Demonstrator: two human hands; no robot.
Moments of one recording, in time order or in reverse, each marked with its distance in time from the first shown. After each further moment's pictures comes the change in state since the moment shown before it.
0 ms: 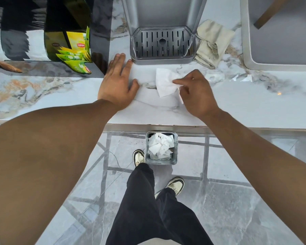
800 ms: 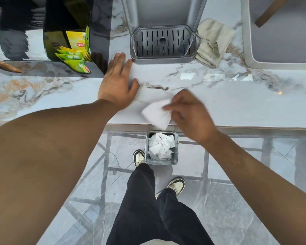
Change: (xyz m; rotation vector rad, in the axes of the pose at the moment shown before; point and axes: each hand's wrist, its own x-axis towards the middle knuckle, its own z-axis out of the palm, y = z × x) left_hand 0.000 0.003 -0.003 0.003 -0.012 -0.006; right_hand -0.054 -0.009 0.013 0.051 -0.075 -0.229
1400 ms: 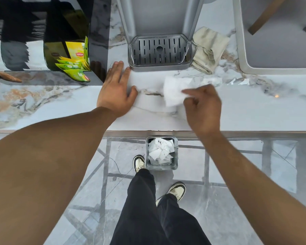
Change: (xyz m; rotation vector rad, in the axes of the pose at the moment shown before) left_hand -0.001 -0.002 0.003 0.003 0.022 0.010; right_hand 0.017 -0.005 -0.016 -0.030 0.401 0.372
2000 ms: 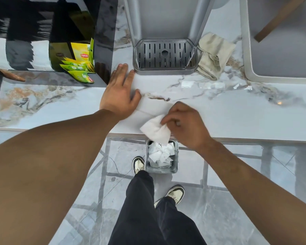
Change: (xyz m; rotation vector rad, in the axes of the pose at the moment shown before) left_hand 0.000 -0.001 0.001 -0.003 0.007 0.001; right_hand -0.012 0.002 0.021 0.075 -0.432 -0.265
